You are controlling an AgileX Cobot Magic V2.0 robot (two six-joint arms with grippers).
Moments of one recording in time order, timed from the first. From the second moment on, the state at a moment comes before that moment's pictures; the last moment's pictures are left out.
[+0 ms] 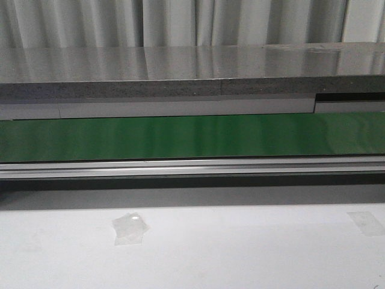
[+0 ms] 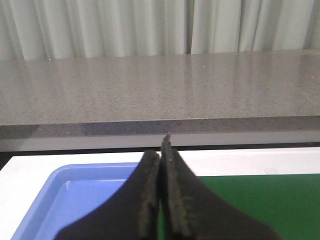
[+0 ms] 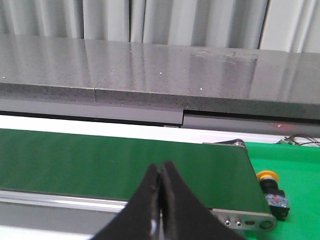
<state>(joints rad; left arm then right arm) 0.09 0.41 -0.49 -0.30 0.26 0.31 0.06 0.13 -0.16 0.00 0.13 -0.04</state>
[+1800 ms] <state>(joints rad) 0.09 0.41 -0.49 -0.30 0.26 0.31 0.06 -0.01 0.03 0.00 0.13 -0.03</state>
